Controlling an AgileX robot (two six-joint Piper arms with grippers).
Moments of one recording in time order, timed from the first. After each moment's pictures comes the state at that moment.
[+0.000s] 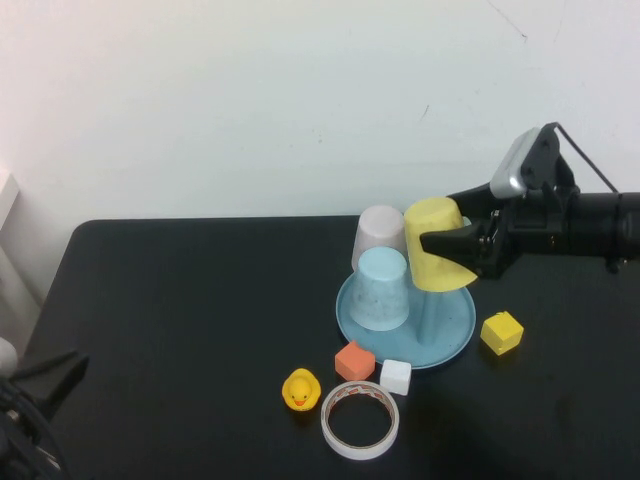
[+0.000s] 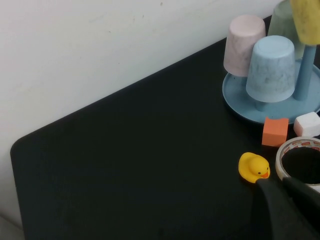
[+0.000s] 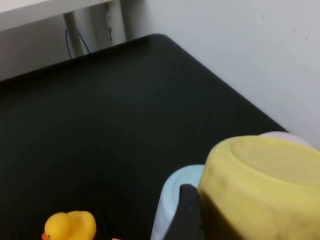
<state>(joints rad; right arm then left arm) 0.11 2.07 -1.23 1.71 0.86 -2.22 -0.47 0.62 -0.51 -0.03 0.40 0.15</state>
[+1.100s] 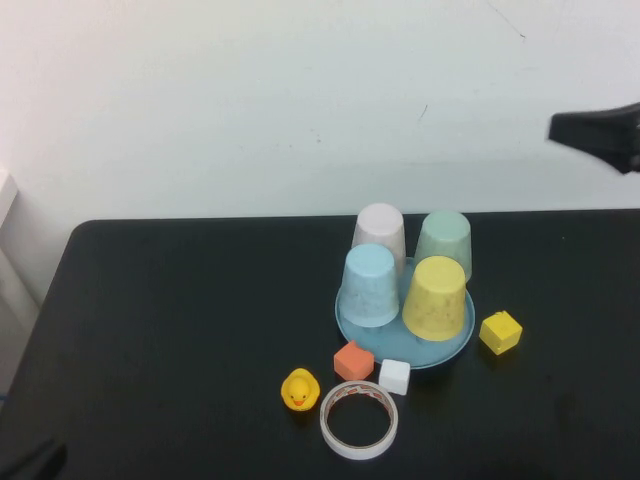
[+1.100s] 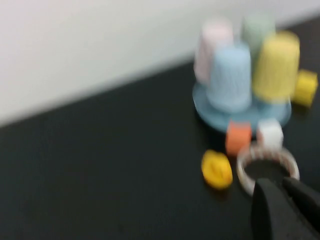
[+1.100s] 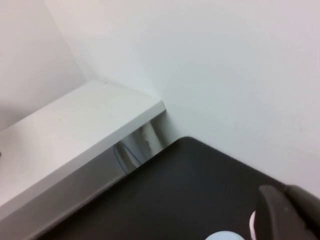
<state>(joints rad) -0.17 1.86 -1.21 1.65 1.20 -1.76 -0.47 0.28 -0.28 -0.17 0.41 0.15</state>
